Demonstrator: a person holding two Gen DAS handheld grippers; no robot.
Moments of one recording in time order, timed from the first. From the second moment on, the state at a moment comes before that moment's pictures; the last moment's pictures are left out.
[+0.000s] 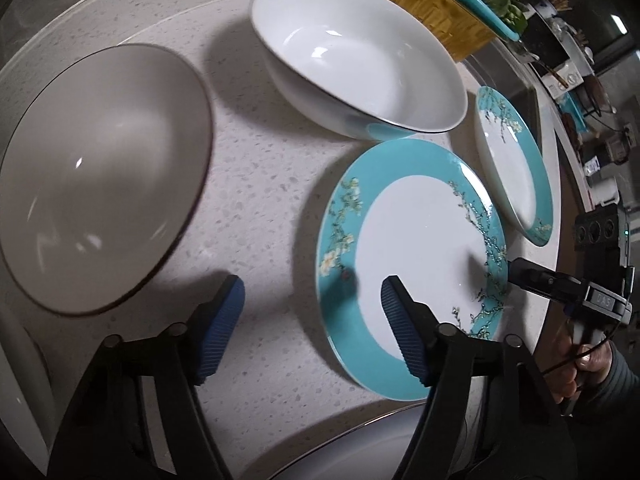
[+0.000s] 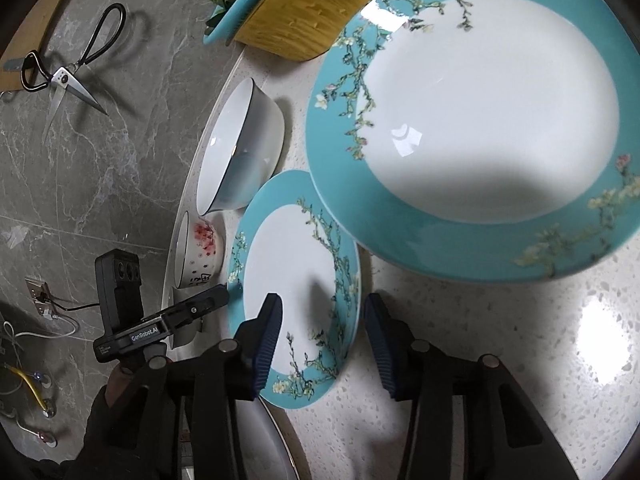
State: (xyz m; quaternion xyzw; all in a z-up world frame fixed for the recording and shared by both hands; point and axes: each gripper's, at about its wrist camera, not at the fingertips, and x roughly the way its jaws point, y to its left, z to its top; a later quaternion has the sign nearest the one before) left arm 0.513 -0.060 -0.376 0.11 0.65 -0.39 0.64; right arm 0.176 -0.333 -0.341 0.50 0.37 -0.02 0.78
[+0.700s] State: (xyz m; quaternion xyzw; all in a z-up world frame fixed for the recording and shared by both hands) left arm 0.481 -0.094 -0.369 0.20 0.63 -0.38 0.65; right arm 0.189 -0.328 -0.336 0.45 0.43 -0.06 0.78
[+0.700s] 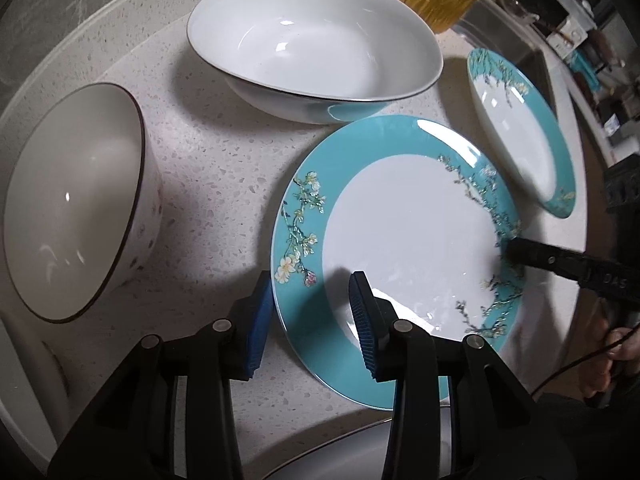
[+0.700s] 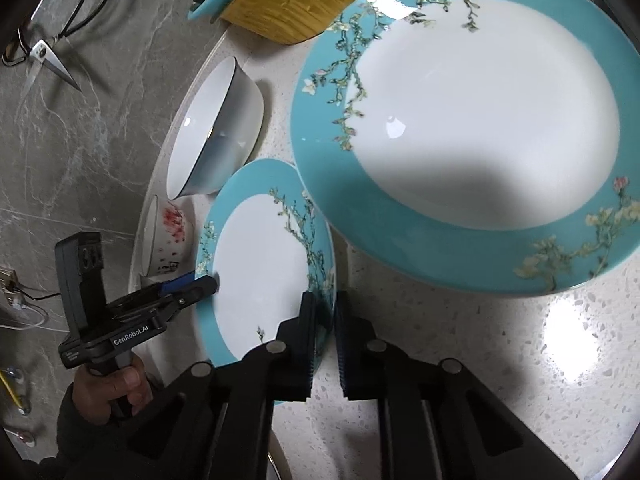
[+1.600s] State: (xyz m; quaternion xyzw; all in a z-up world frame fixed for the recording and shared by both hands) left arm 0.495 -0.077 -0.352 0.16 0.64 -0.37 0.66; right arm 0.198 -0.329 -0.322 0.46 0.43 -0.07 0.77
